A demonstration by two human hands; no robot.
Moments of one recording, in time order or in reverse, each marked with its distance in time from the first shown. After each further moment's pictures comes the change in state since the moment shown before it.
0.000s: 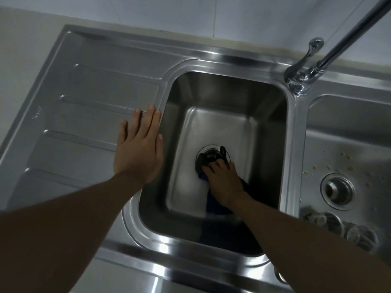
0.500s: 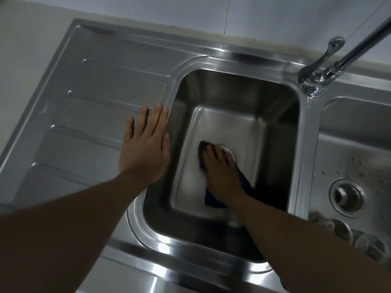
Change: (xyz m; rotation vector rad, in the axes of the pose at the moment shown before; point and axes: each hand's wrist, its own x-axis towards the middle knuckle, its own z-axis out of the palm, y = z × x) left_hand 0.000 0.000 0.001 -0.001 0.010 0.002; right_hand 0.023 -0.011 0.001 0.127 0.067 0.058
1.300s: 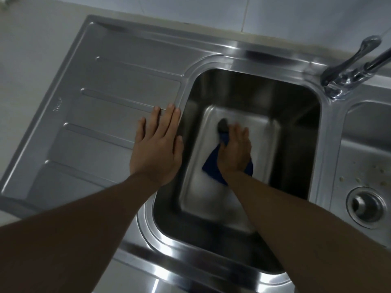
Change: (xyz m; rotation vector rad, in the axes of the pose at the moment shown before) left_hand 0.000 -0.003 0.005 0.017 0.007 0.004; right_hand 0.066 -0.006 -0.022 0.386 0.421 0.446
